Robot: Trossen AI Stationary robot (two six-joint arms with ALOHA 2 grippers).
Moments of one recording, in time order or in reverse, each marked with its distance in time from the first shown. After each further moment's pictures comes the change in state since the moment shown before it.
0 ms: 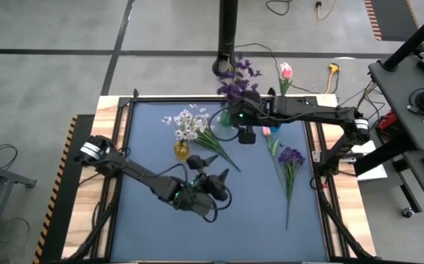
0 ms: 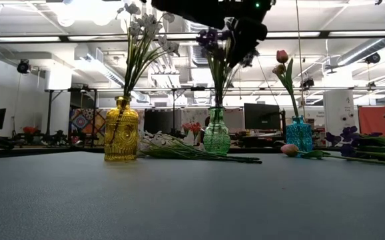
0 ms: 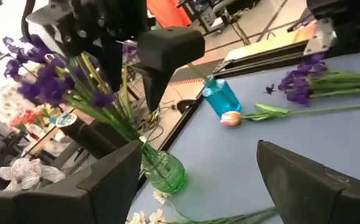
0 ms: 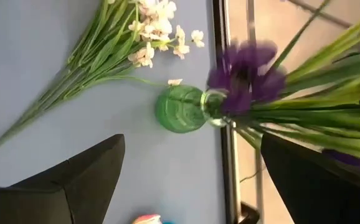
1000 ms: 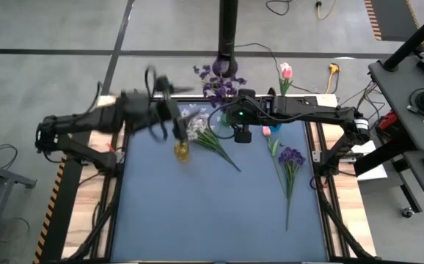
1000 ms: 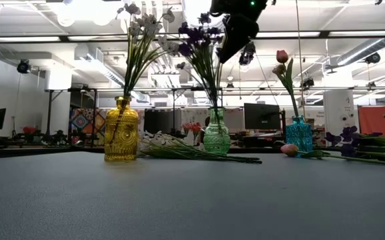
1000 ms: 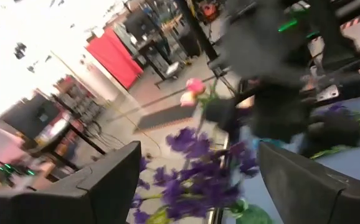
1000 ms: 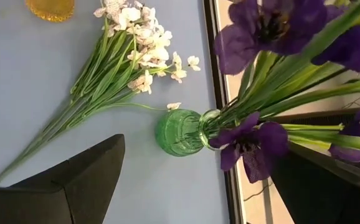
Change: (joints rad) left arm 0.502 -0.592 0.130 -0.356 0.788 0.475; right arm 0.000 0.001 -0.001 0.088 -0.023 0.013
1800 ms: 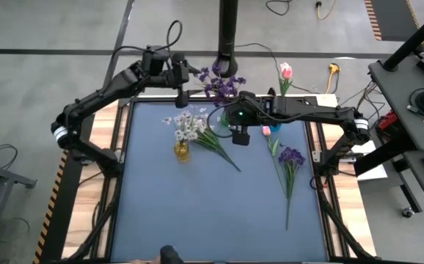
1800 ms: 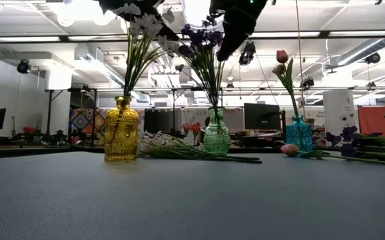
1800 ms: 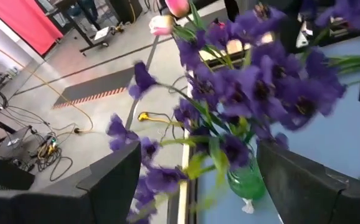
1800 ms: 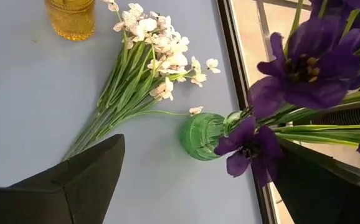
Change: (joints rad) left arm 0.603 0.228 0.042 -0.084 0.776 0.074; right arm -0.001 0.001 -0.001 0.000 -0.079 0.110
